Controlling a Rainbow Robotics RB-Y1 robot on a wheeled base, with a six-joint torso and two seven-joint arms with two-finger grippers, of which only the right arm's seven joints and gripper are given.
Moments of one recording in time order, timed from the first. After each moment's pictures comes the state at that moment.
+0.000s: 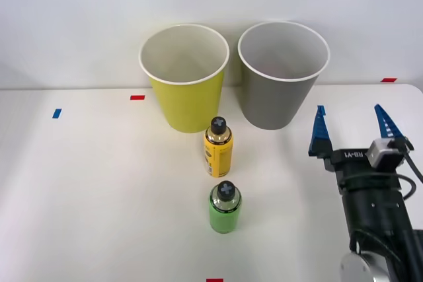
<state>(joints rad) 0.33 -0.19 0.13 -1.90 -0.39 -0.37 1.90</state>
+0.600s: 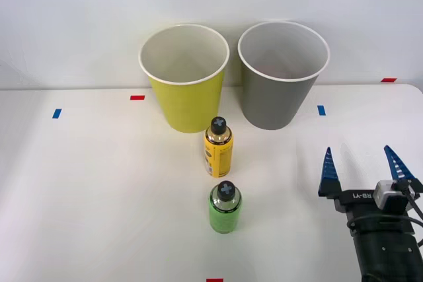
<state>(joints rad) 0.50 -0.18 0.12 -1.90 -0.33 -0.39 1.89</state>
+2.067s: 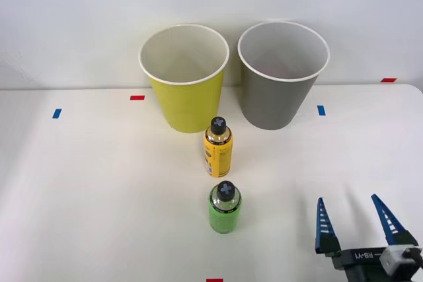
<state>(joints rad) 0.68 -0.06 0.02 -1.73 0.29 -0.71 1.21</state>
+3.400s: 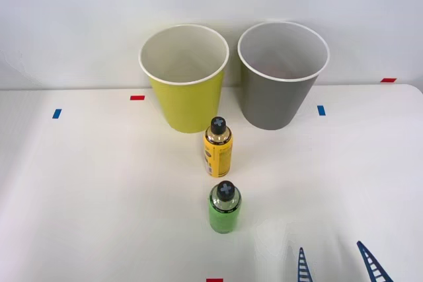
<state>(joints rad) 0.87 -0.14 0.26 -1.72 0.04 -0.77 1.66</state>
